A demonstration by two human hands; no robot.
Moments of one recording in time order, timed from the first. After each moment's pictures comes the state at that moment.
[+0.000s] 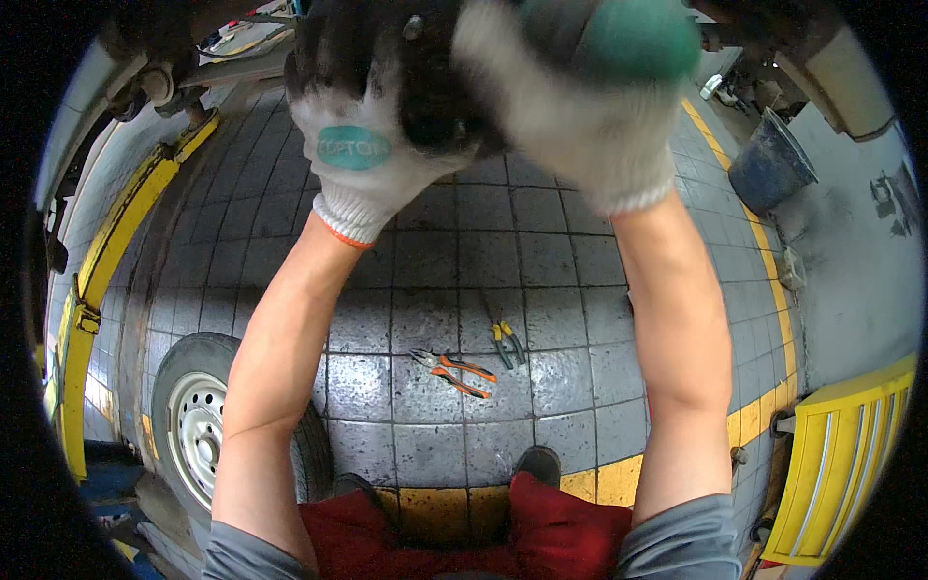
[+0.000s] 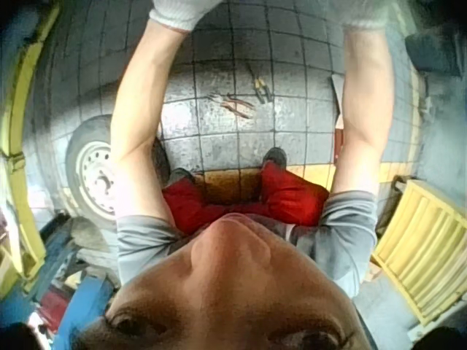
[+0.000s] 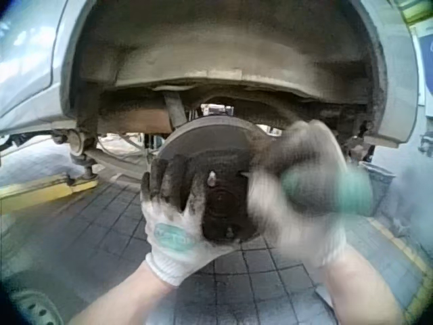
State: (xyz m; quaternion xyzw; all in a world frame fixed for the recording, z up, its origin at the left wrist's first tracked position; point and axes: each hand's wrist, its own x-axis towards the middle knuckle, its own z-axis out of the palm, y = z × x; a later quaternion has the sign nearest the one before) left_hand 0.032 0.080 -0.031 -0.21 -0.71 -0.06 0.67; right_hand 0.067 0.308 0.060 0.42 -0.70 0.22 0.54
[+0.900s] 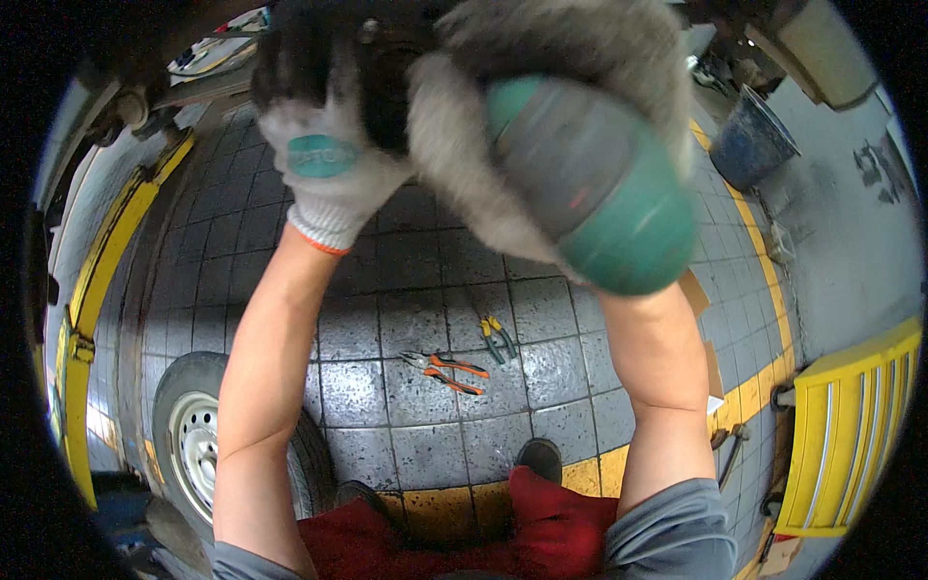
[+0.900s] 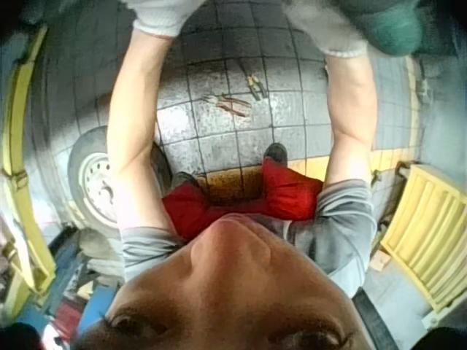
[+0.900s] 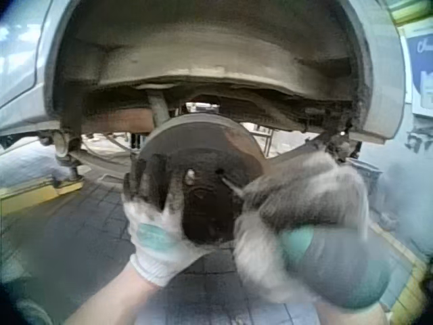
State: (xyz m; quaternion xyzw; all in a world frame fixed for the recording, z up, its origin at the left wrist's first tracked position) left_hand 0.041 0.103 -0.023 -0.27 -0.70 -0.17 0.64; right_hand 0.111 0.313 0.062 0.56 -0.63 0.18 0.50
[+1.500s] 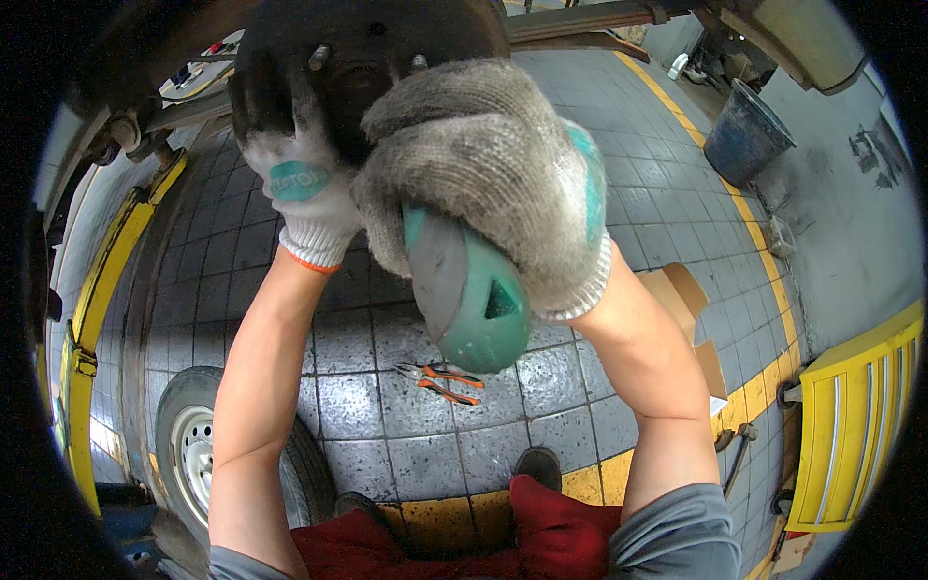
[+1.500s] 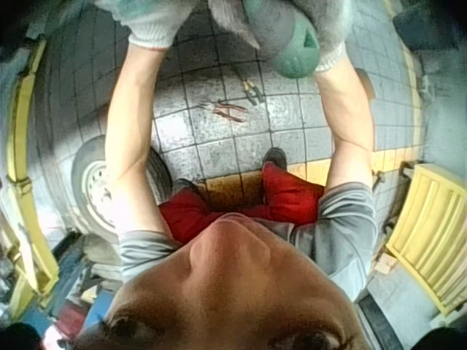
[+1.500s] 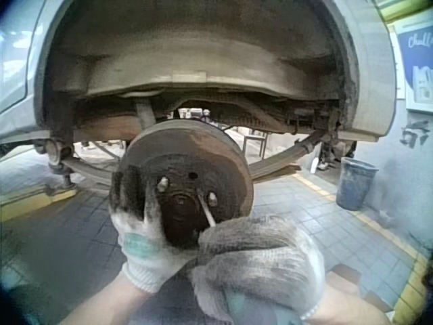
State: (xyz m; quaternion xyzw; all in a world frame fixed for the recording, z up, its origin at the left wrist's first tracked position) left_hand 0.028 0.106 -0.029 -0.26 -0.67 -0.22 0.66; right_hand 0.142 0.314 0.024 0.46 -0.74 0.24 0.42
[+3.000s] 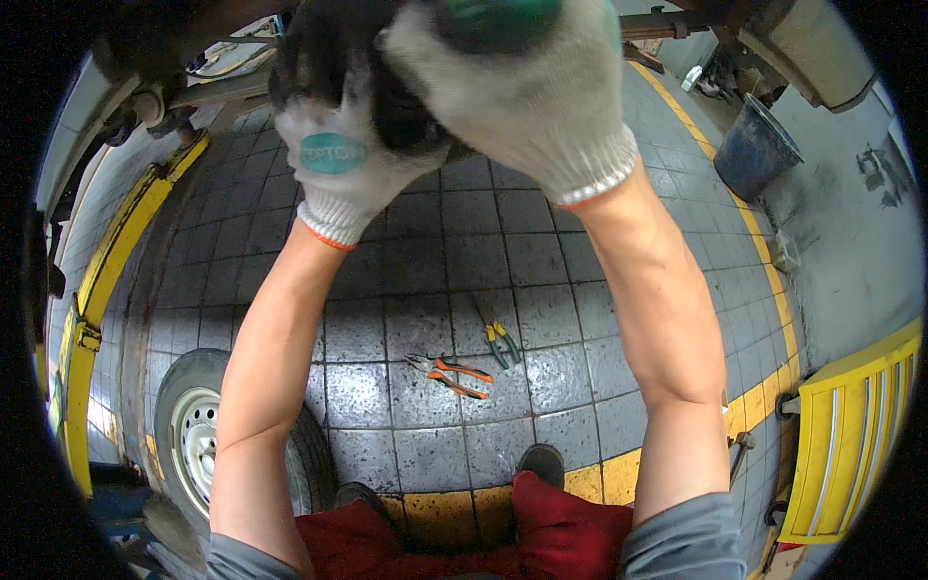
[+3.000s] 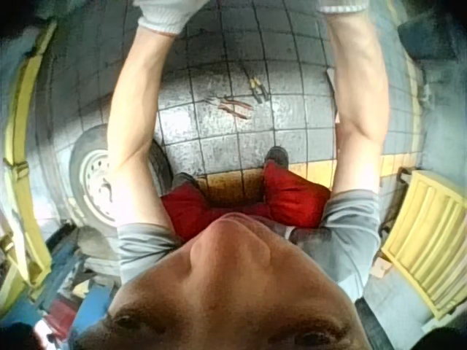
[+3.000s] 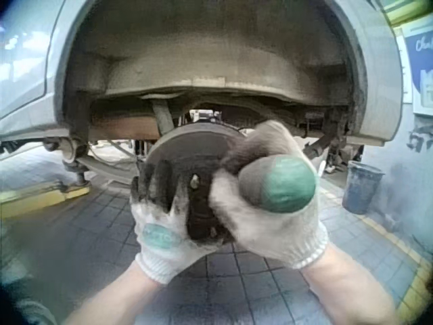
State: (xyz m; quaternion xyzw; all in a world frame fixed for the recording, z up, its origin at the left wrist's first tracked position) left_hand 0.052 0.098 -0.006 -0.27 -0.70 -0.16 0.64; right_hand 0.089 0.262 0.077 0.43 -0.66 0.28 0.54
